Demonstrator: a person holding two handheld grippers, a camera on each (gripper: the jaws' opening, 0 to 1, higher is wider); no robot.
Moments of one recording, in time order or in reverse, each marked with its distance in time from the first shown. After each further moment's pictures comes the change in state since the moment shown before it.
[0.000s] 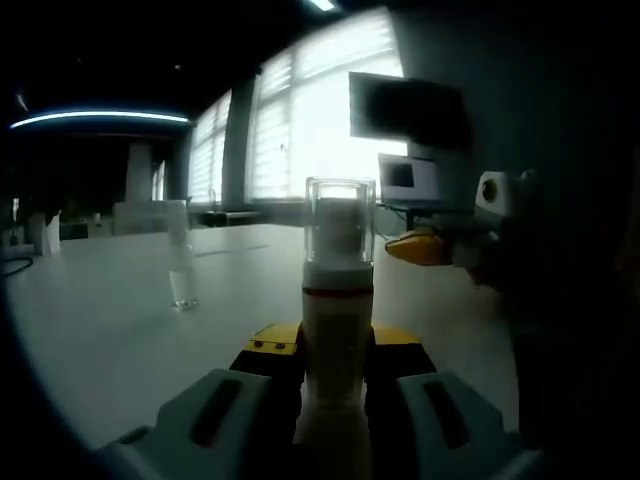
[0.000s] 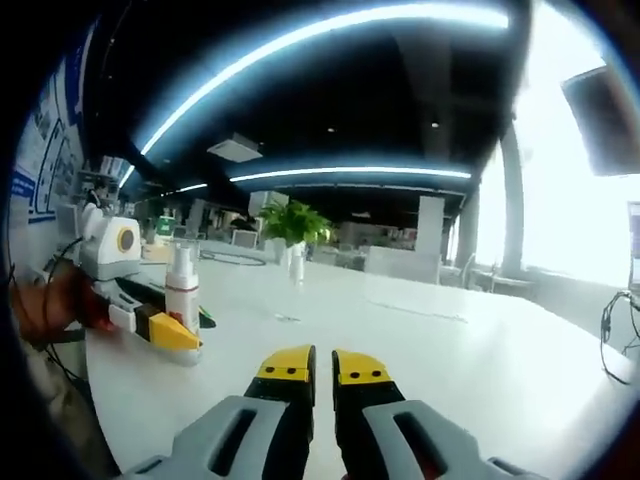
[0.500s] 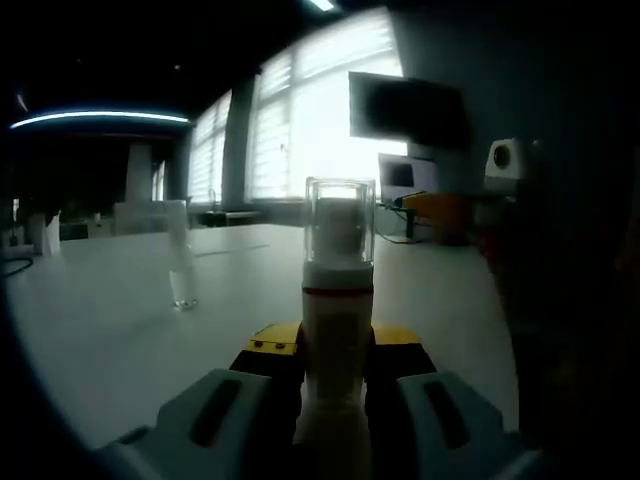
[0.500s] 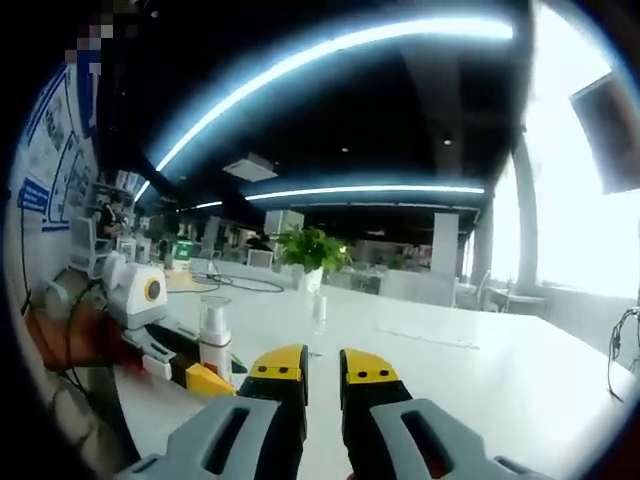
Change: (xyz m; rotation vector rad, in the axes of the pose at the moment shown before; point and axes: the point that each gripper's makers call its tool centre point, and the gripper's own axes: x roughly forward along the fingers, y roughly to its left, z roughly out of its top) left arm 0.000 0.000 0.000 0.001 0.000 0.002; right arm -0.004 0.015 0.046 0.043 -0.077 0.054
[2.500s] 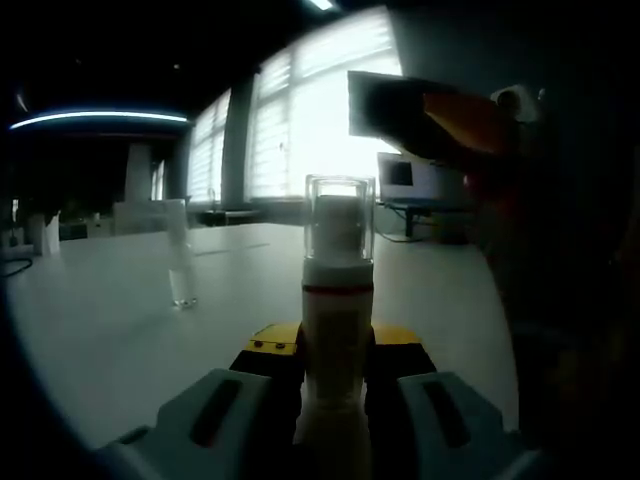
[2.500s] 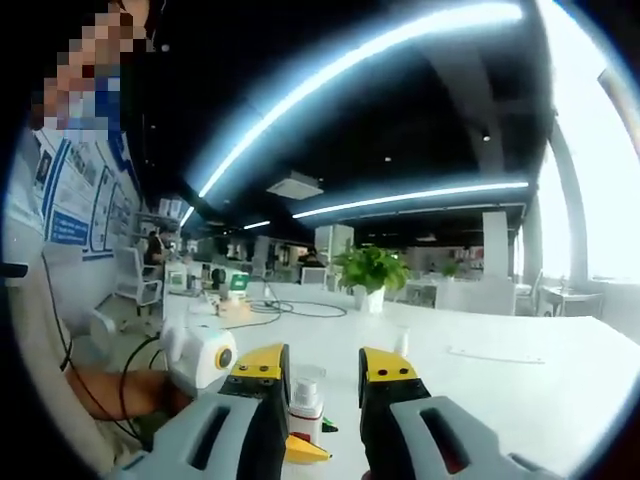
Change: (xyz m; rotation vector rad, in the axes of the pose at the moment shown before) left arm 0.000 0.001 -0.001 0.001 0.005 0.001; right arm 0.020 0.074 0.049 0.090 -0.054 0.239
